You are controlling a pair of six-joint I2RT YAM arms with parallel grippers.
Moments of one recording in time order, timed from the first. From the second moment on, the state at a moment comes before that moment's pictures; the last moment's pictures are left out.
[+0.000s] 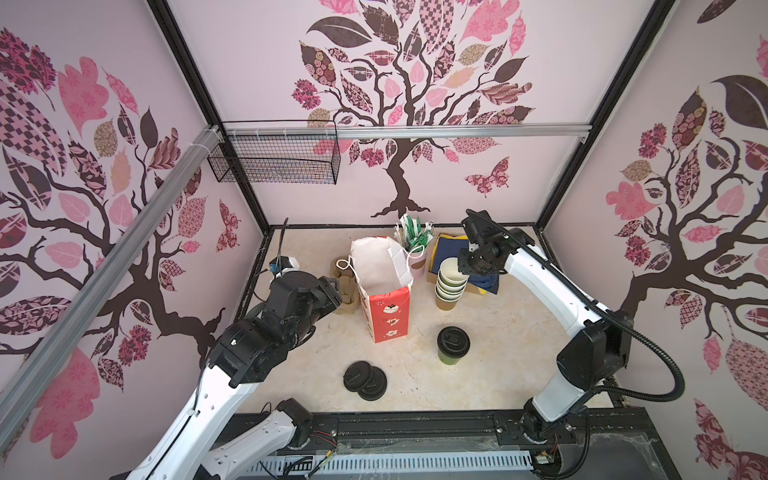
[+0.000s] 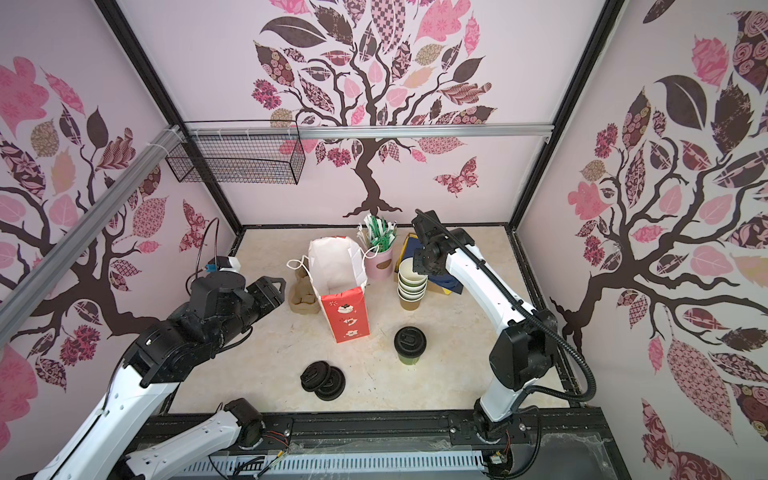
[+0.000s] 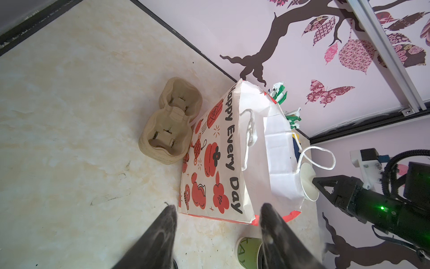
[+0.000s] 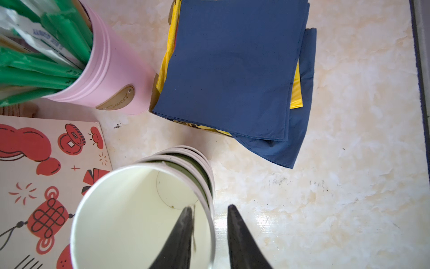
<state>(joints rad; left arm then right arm) -0.61 0.87 1.26 -0.98 -0.36 -0.94 0.41 1.68 1.64 -1.03 0.18 0.46</state>
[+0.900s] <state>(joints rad) -0.61 0.85 1.26 -0.98 -0.43 -0.97 0.41 1.69 1.65 -1.02 0.16 0.50</state>
